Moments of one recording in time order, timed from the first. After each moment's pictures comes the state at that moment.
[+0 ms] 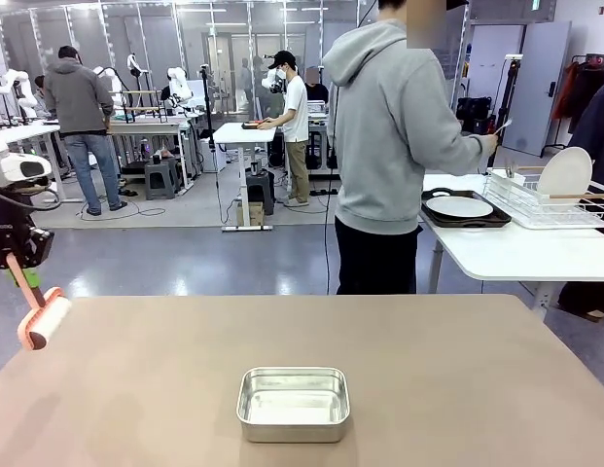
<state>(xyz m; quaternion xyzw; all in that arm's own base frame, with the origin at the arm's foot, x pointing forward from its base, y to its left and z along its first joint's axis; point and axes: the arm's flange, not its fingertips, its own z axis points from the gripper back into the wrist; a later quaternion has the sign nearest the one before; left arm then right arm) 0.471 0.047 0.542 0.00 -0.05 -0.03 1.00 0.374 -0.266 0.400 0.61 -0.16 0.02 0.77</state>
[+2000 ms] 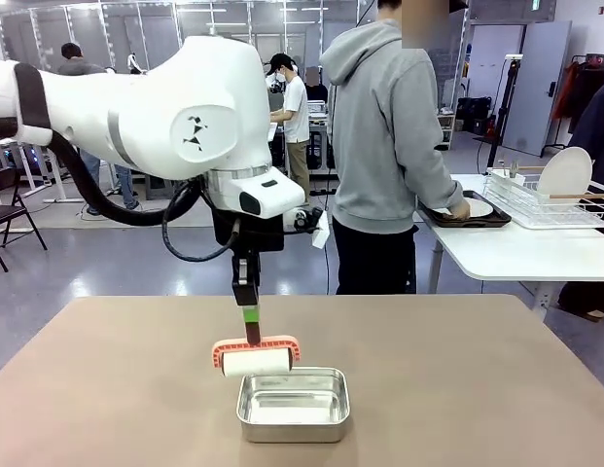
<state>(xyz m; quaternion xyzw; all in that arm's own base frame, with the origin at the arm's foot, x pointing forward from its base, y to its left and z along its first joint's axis) 0.374 -0.339 0.532 0.01 -0.03 -0.70 0.71 0.374 -0.266 0.399 0.61 -0.16 0.02 0.77</state>
